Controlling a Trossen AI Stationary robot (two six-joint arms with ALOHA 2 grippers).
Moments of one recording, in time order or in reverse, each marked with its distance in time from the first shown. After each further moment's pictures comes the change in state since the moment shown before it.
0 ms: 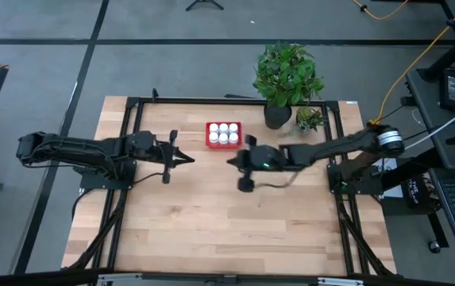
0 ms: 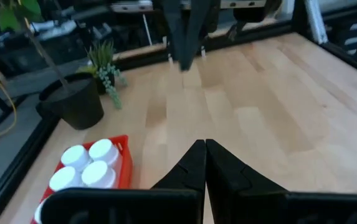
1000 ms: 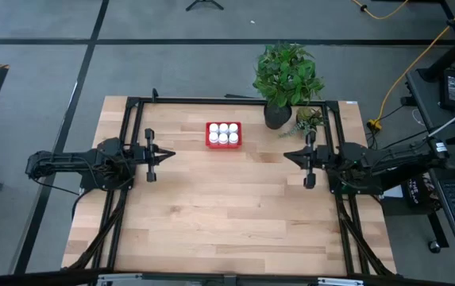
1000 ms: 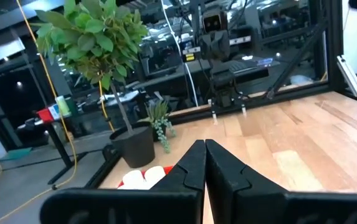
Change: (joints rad) left arm -0.005 -0.660 -0.345 0.053 -0.132 0.031; right arm 0.051 -1.069 -0.869 0.425 -0.008 -0.066
